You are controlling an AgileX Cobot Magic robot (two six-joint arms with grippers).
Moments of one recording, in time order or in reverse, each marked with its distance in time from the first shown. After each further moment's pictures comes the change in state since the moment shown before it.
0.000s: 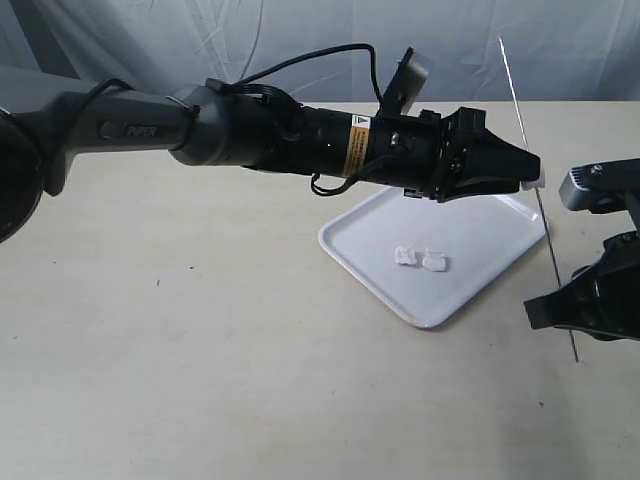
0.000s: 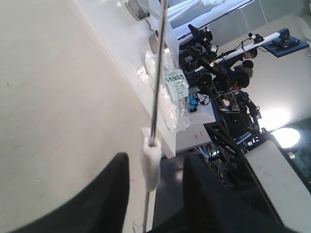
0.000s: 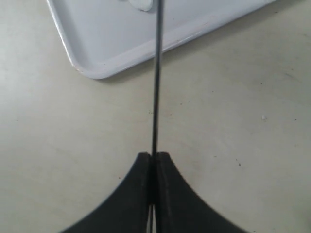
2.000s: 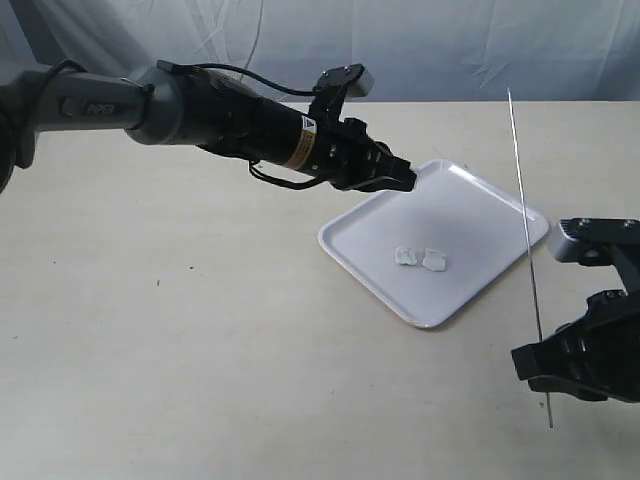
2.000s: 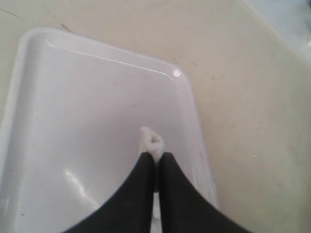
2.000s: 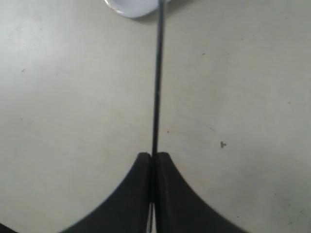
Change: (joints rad) left arm 0.120 -0.002 0.004 0.388 0.345 0.127; right arm 0.000 0.013 0.104 0.226 0.051 -0.109
